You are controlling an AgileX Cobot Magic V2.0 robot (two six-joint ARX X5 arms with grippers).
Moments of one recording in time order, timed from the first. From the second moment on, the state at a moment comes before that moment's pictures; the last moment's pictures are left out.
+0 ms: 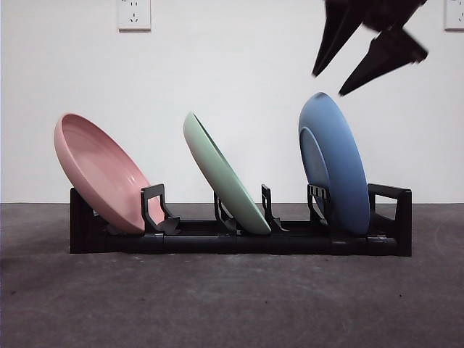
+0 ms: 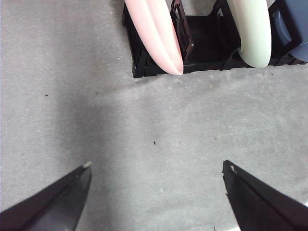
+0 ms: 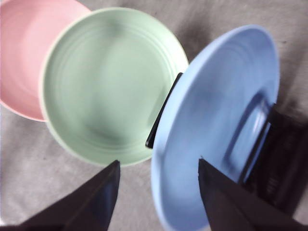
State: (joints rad) left arm -0.02 0.70 1.04 -1.19 0.31 0.01; right arm 0.26 1.57 1.50 -0.86 -0.47 0.09
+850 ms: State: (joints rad) left arm -0.02 0.70 1.04 -1.19 0.31 0.01; right arm 0.29 1.65 1.50 -0.80 -0.53 0.11
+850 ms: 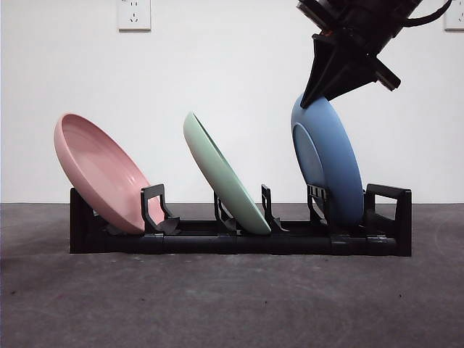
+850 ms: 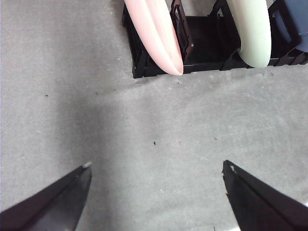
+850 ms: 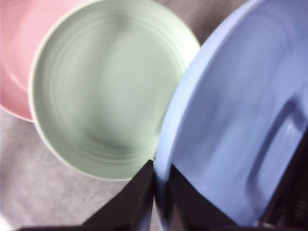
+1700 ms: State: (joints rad) left arm -0.02 0.70 1.04 -1.17 0.31 0.01; right arm 0.48 1.34 1.71 -1.22 -0.52 0.01
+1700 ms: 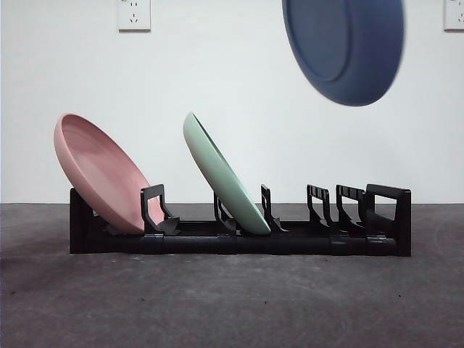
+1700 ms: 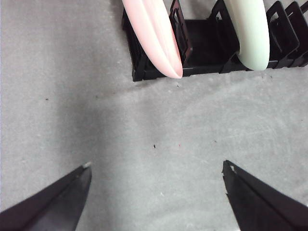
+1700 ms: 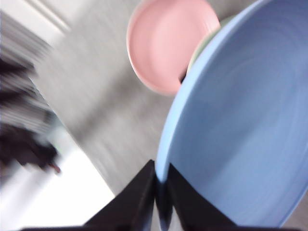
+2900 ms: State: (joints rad) left arm -0.02 0.70 1.04 -1.16 0.31 0.01; right arm 1.29 1.44 1.14 -0.85 0.14 0.17
